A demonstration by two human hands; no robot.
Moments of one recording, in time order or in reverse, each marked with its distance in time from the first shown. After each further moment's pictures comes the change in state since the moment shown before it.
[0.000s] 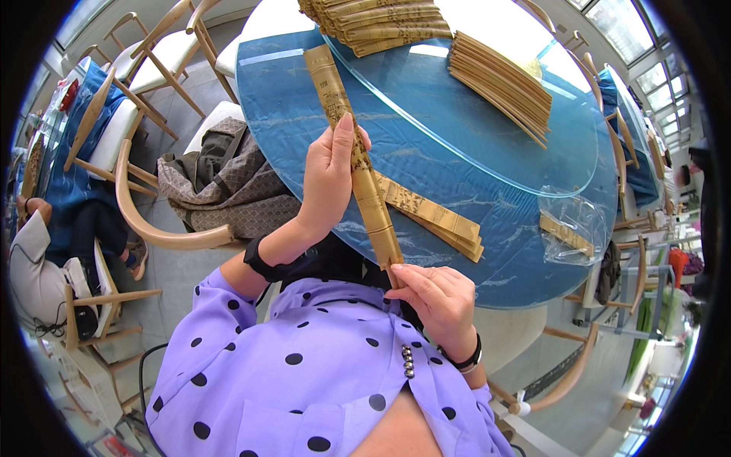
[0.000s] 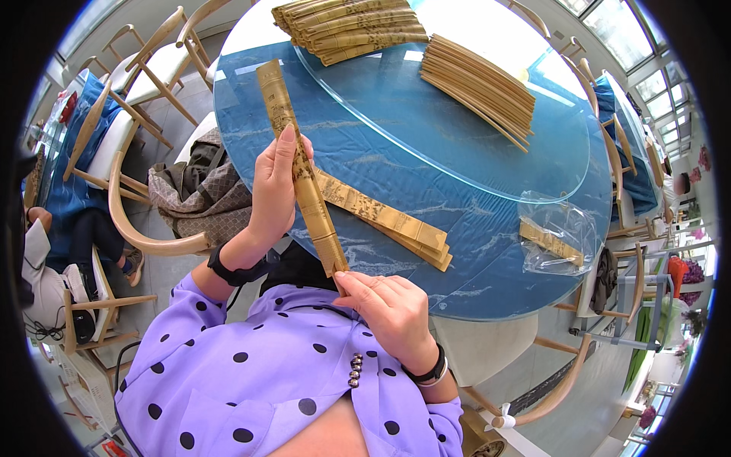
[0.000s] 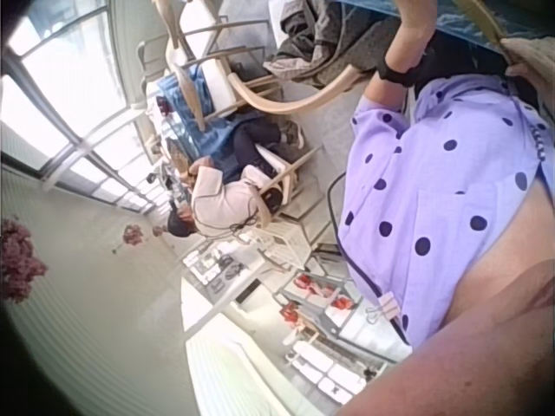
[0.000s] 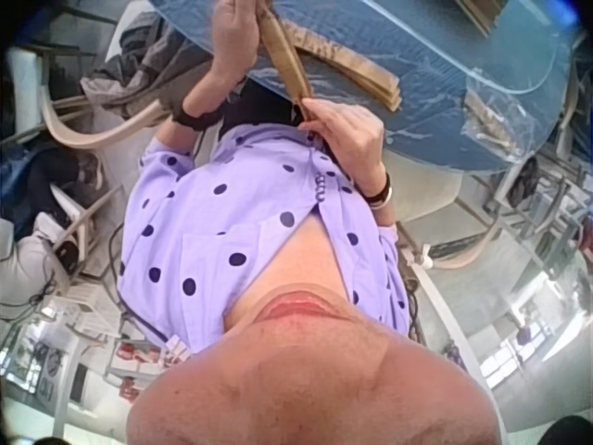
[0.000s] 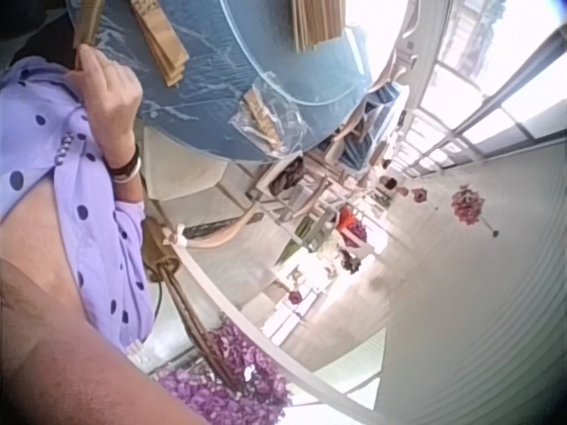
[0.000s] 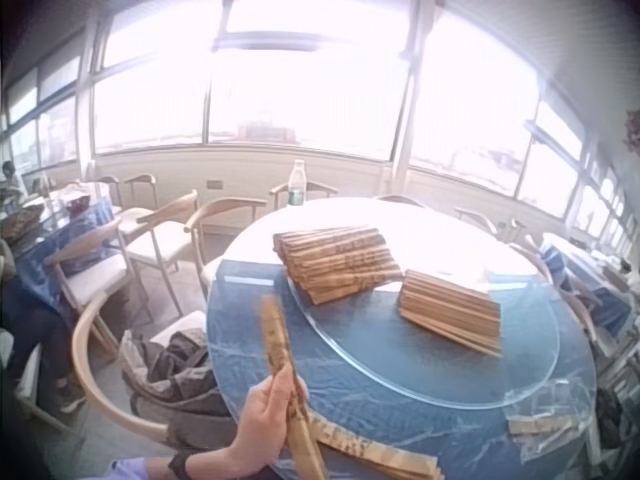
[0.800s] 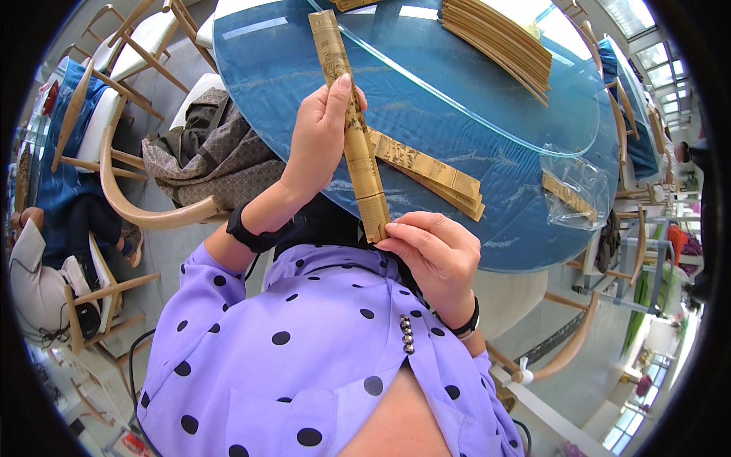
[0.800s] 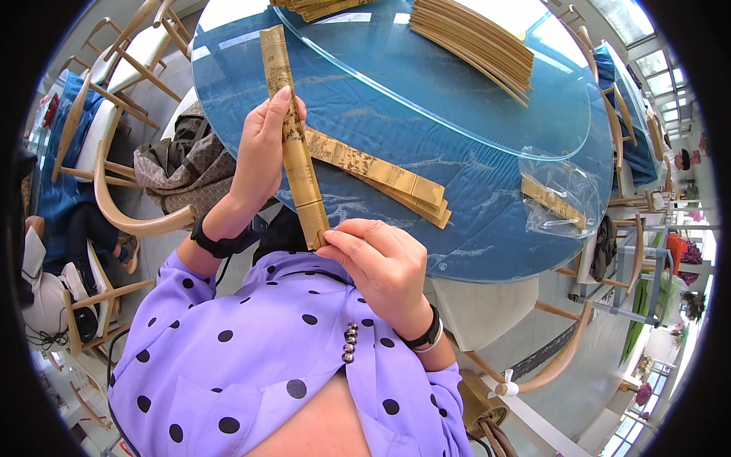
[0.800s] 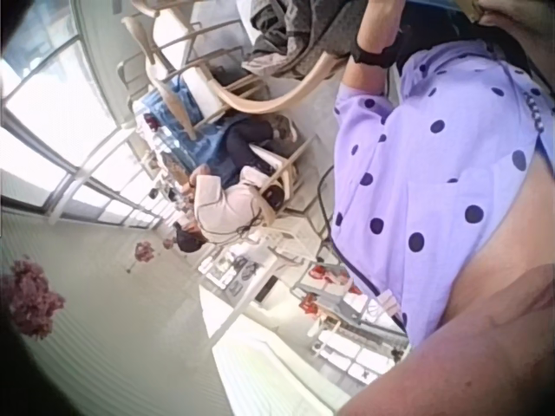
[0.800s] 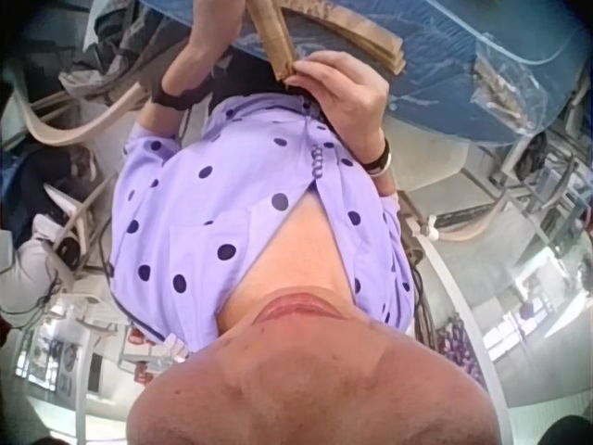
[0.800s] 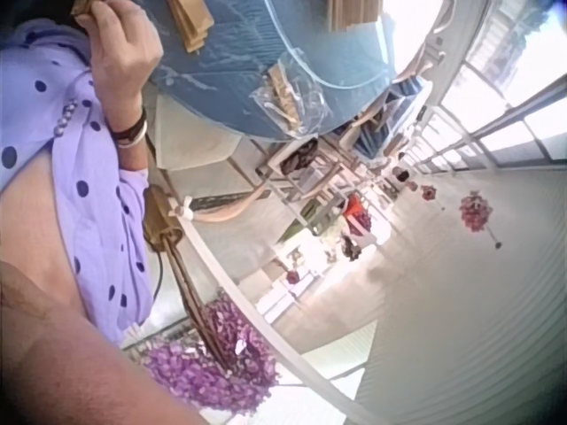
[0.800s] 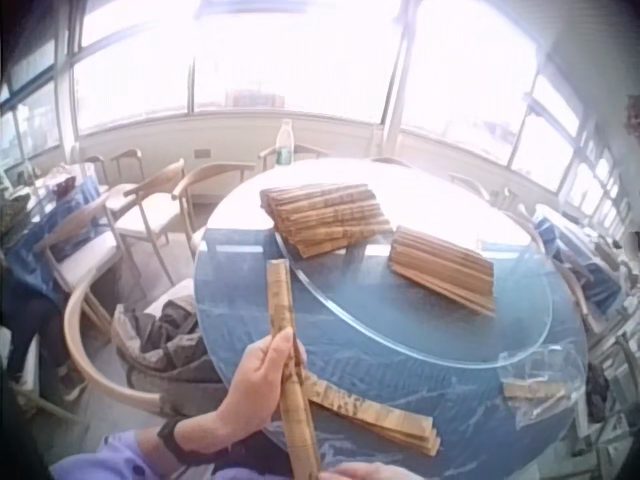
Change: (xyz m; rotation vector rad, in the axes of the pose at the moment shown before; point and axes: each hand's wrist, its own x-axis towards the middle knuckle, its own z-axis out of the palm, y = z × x) left_hand -0.002 -0.006 0.003 0.025 -0.069 -0.101; right_hand 0.004 0.002 0.013 0.039 0.172 0.060
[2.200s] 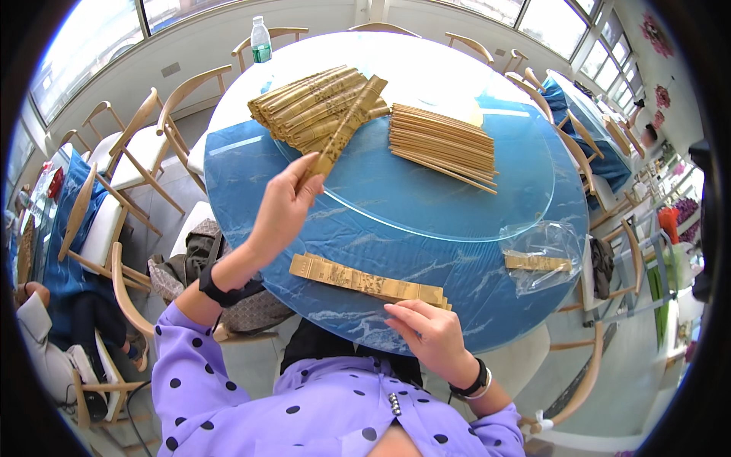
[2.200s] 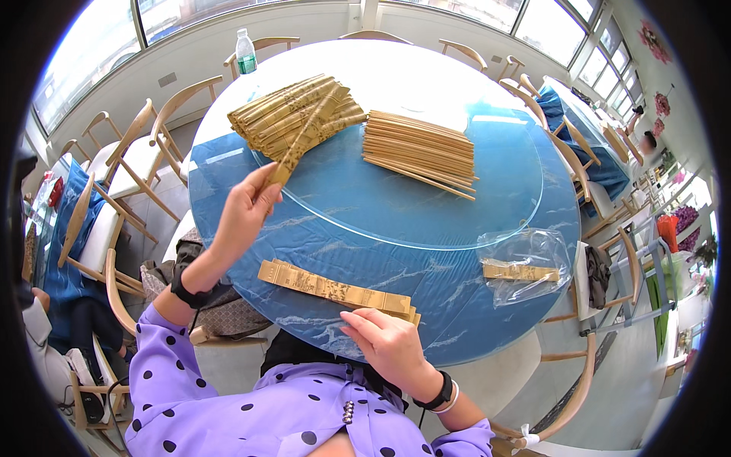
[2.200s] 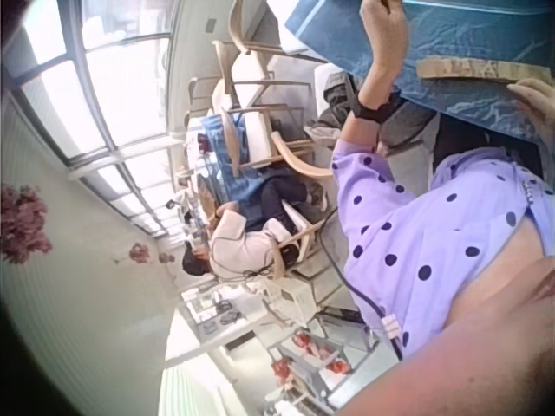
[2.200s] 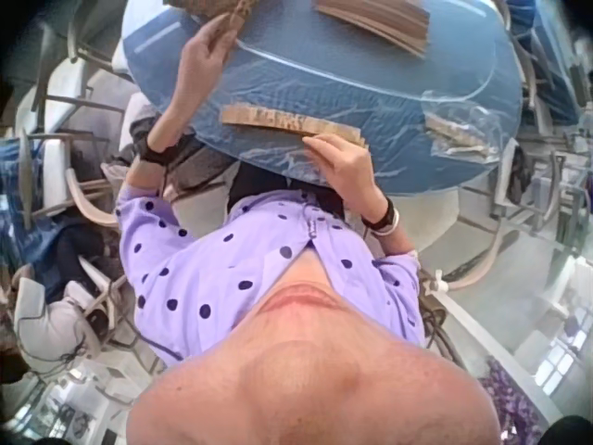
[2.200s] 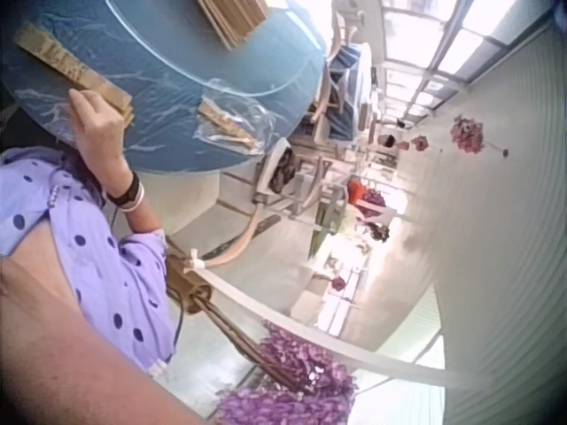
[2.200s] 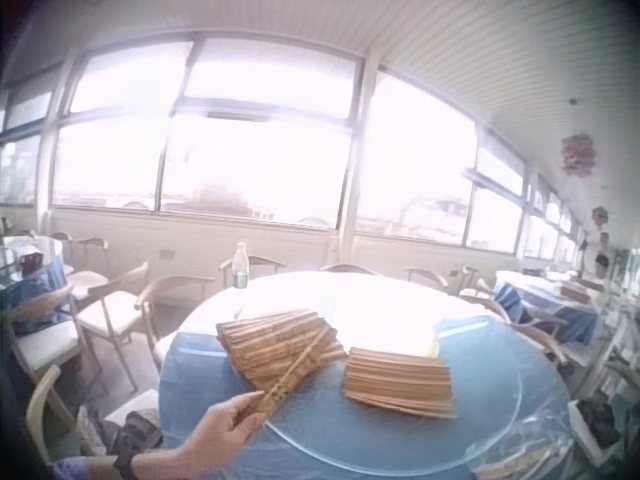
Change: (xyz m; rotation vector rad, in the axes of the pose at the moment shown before) left_hand 0.100 0.054 -0.014 0.434 -0.203 0.211; right_hand 0.026 0.018 -0.039 -0.123 -0.161 0.147
